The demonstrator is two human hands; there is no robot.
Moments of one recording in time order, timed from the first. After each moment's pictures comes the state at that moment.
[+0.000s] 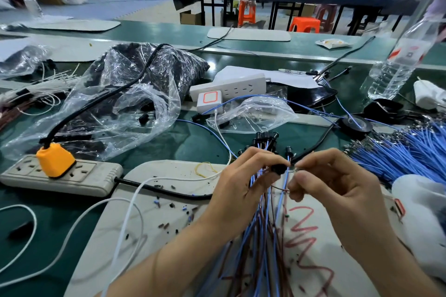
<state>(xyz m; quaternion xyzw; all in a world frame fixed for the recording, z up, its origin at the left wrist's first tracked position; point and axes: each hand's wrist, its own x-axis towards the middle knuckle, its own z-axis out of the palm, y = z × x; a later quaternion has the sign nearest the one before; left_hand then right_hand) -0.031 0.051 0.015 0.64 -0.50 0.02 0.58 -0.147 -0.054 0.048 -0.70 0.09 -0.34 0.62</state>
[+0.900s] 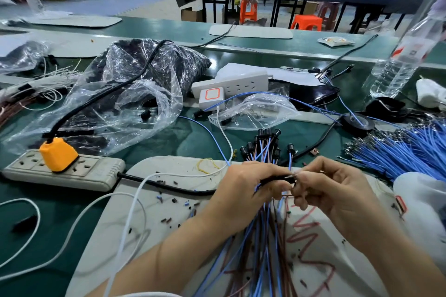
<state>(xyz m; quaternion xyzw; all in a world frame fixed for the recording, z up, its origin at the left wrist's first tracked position) -0.030 0.053 0.016 0.67 -0.52 -0.03 0.52 -0.144 -0.071 0.038 -0.61 0.18 -0.19 0.75</state>
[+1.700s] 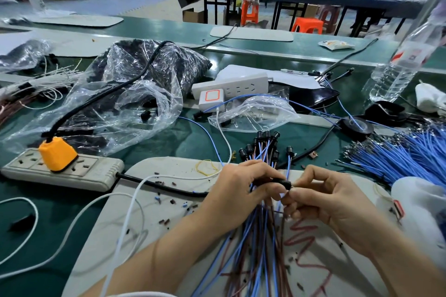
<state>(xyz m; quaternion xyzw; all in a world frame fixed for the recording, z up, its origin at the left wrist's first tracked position) -0.023 0.053 0.010 0.67 -0.51 -0.07 0.54 -0.145 -0.080 0.034 -0.63 0.19 -0.08 0.75</state>
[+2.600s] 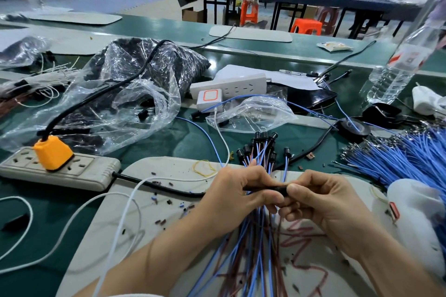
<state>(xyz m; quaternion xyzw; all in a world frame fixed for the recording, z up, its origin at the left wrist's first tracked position) -0.024 0.057 0.002 0.62 -0.48 -0.18 0.60 -0.144 -0.078 0.026 -0.60 0.17 -0.11 0.77</state>
